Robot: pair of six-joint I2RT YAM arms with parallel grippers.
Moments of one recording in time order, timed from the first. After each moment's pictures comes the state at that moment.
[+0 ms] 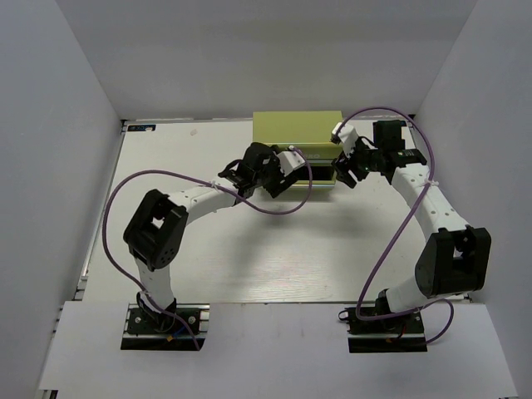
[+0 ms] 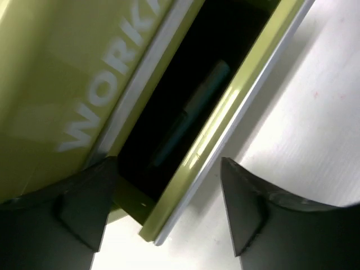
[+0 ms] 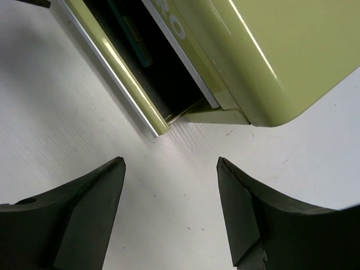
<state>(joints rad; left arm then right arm) -0.67 1.86 1.28 0.05 0.13 0.48 0.16 1.49 1.28 -0.60 -0.45 -0.74</state>
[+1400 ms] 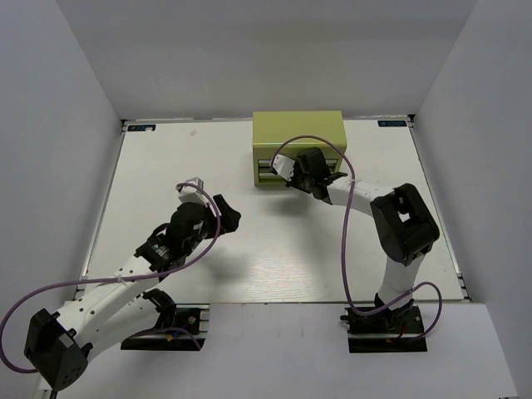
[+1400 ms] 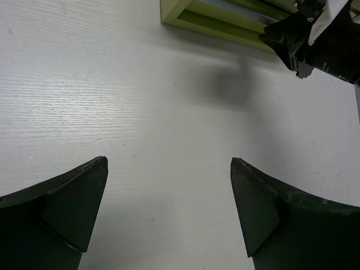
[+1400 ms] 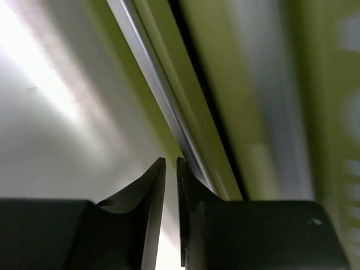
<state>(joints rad) -0.67 0.84 0.56 -0.20 -0.26 -0.72 0.55 1.85 1.15 -0.03 0.01 -0.79</state>
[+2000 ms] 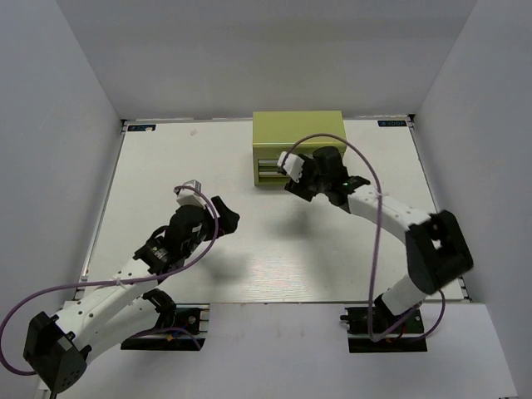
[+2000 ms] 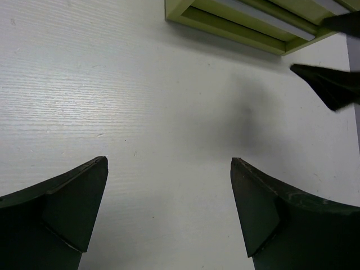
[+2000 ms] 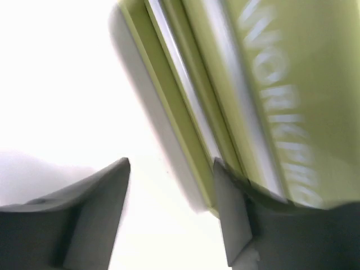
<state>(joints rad) -0.67 0.81 0.54 -0.21 -0.27 -0.75 0.56 1.60 1.04 -0.08 -0.15 -0.74</state>
